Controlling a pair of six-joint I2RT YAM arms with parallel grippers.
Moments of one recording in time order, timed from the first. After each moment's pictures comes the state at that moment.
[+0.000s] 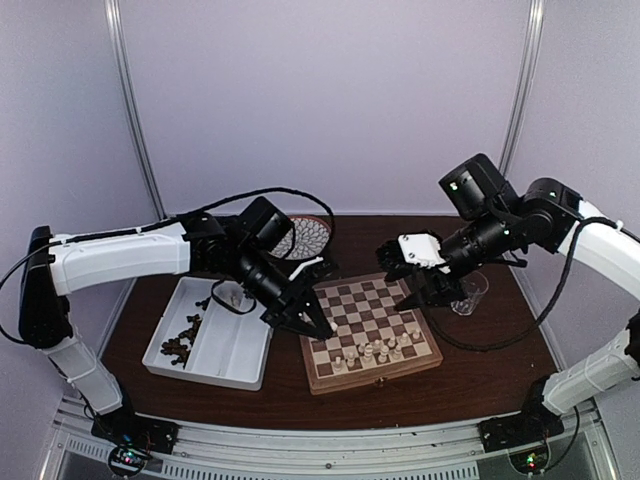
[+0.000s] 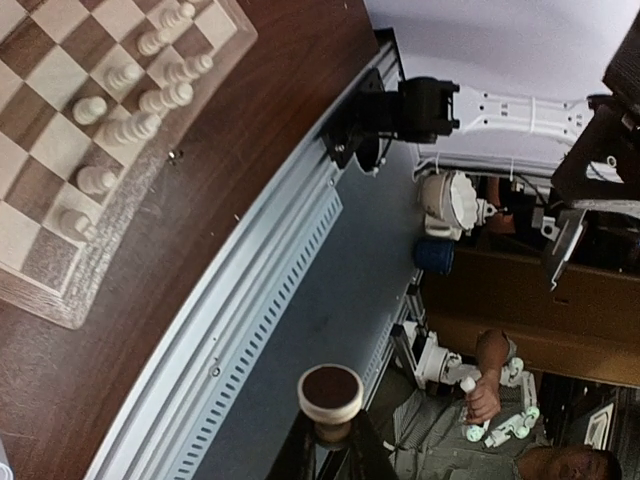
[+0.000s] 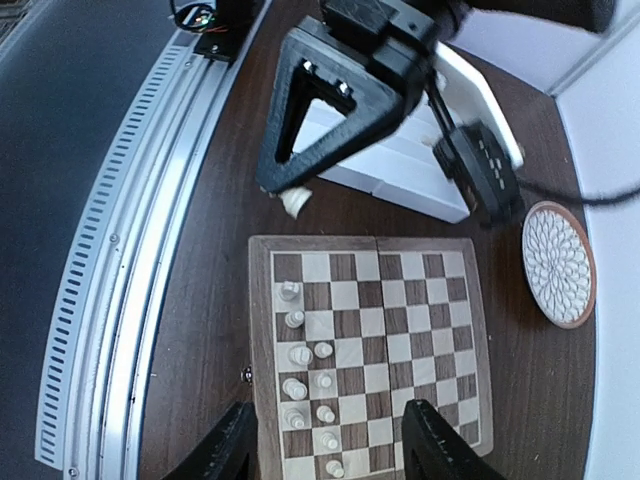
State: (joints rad) left arm -0.92 1.64 1.35 -0.64 0.87 -0.65; right arm 0.82 1.26 1.39 -0.99 -0.42 -0.80
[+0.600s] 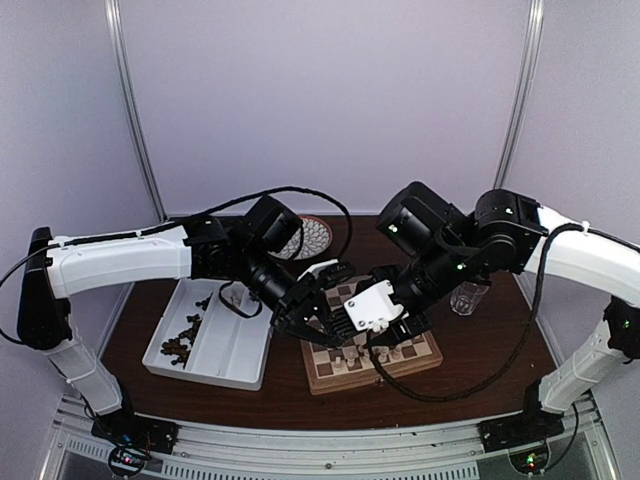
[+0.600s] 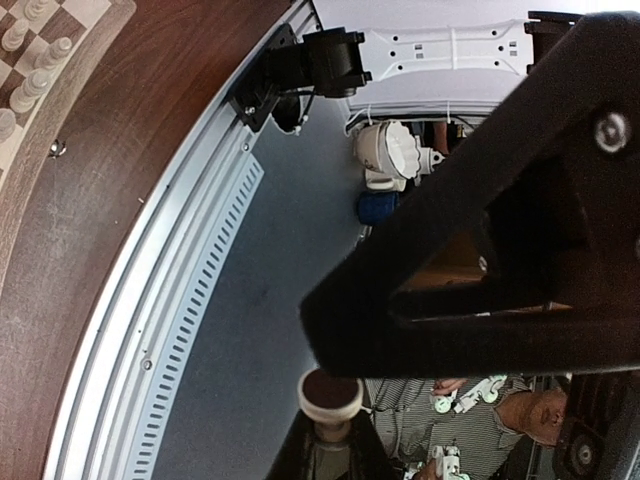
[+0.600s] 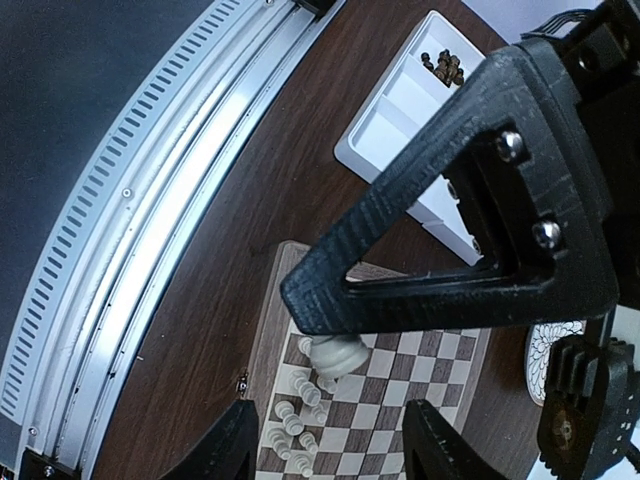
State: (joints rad) left arm -1.00 1.64 1.37 -0.57 1.03 -0.66; right arm 1.16 1.47 1.55 -1.05 -0.17 -0.91
